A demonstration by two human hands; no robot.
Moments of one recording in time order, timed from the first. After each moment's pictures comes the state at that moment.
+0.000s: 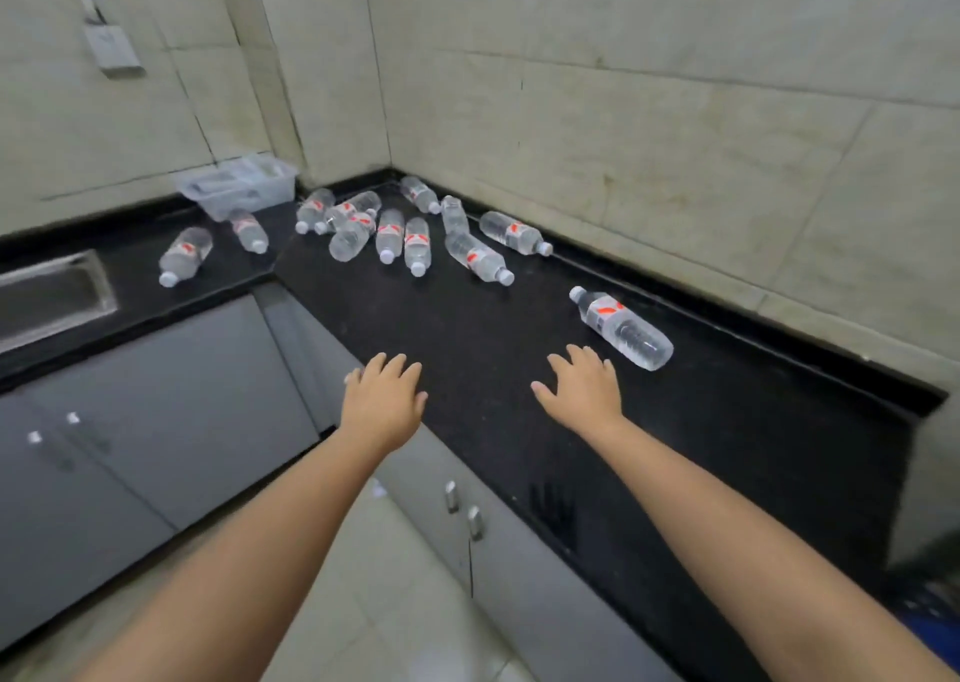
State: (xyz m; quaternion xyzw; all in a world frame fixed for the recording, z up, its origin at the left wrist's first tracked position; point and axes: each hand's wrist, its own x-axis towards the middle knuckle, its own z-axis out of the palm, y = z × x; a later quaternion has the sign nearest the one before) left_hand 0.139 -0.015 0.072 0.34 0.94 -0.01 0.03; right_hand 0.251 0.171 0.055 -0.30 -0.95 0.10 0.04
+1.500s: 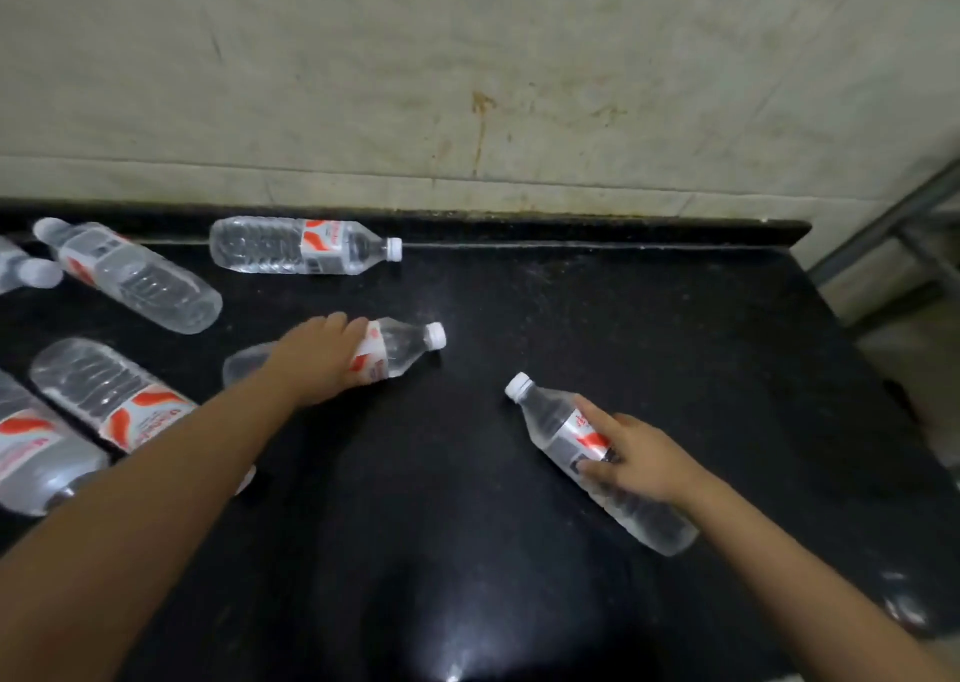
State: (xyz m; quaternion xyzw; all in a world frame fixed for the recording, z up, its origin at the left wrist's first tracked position) left_hand -0.288 0.343 -0.017 0.77 0.62 -0.13 0.13; right_hand 0.044 0.271 -0.015 -0.62 -0.72 0.29 -0.12
